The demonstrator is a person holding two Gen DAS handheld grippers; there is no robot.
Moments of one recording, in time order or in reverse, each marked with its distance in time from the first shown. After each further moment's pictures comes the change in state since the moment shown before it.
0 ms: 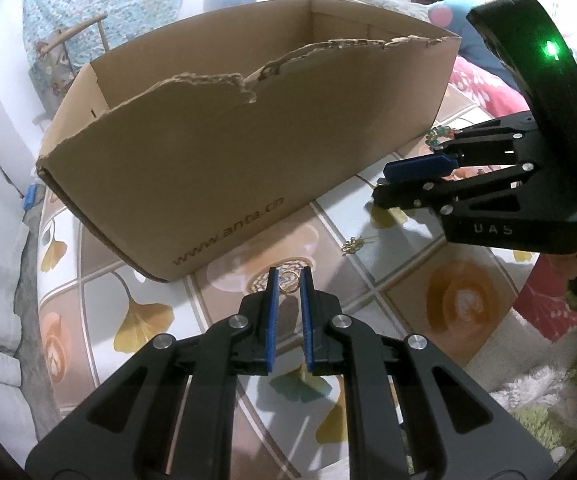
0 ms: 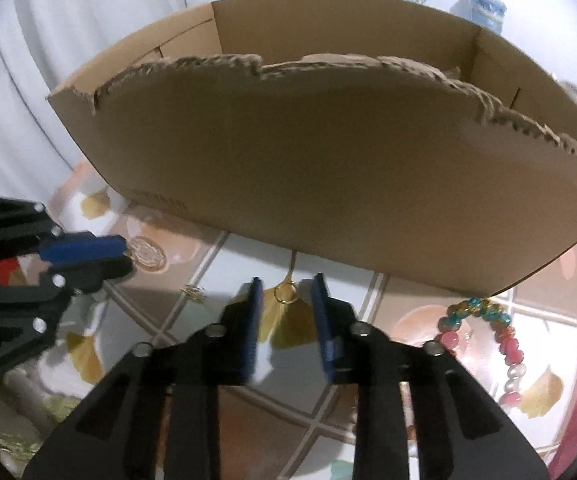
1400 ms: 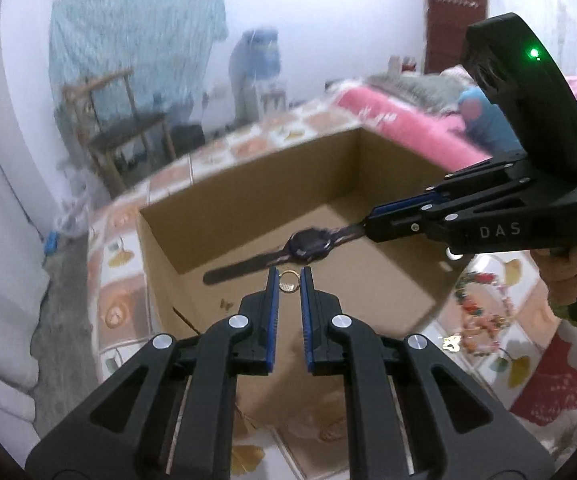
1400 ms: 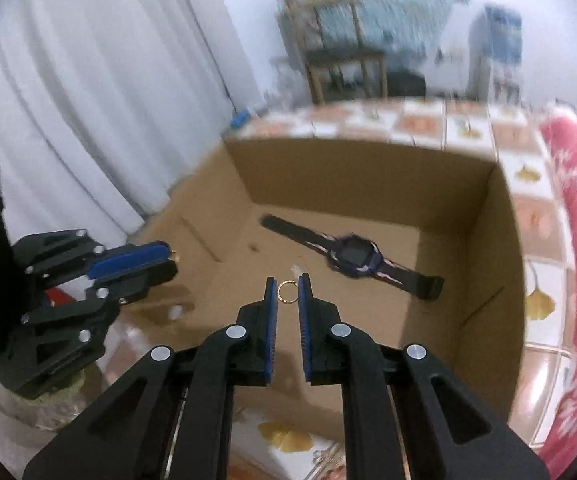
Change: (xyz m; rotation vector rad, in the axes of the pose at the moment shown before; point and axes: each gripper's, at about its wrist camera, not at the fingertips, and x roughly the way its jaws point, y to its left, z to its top) left arm -0.035 0.045 0.115 -0.027 -0.190 0.063; right arm -0.039 -0.041 0.122 0.084 -0.068 0.219
